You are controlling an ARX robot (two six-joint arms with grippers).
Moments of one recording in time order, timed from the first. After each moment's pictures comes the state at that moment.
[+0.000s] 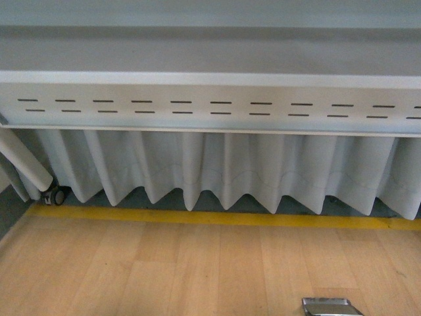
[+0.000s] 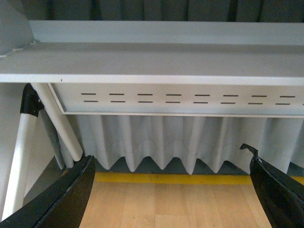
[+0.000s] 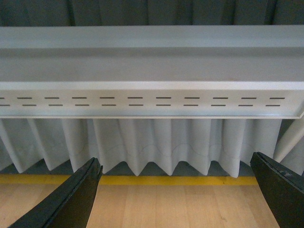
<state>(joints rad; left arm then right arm) 0.00 0.01 0.01 -0.01 0.00 0.00 0.00 0.00 0.01 -0.01 0.00 -0.01</state>
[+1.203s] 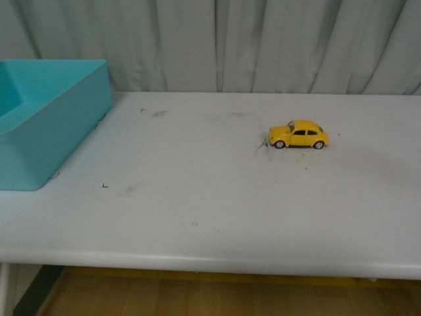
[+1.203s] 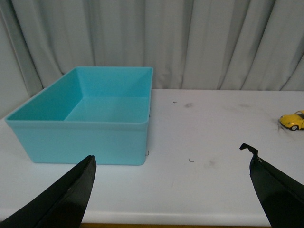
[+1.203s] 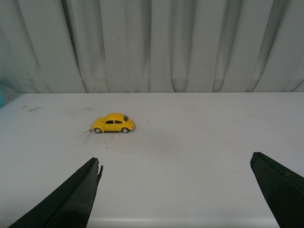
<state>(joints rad) 0.00 0.01 0.01 0.00 0.00 0.00 0.00 0.00 0.01 0.00 0.00 -0.01</state>
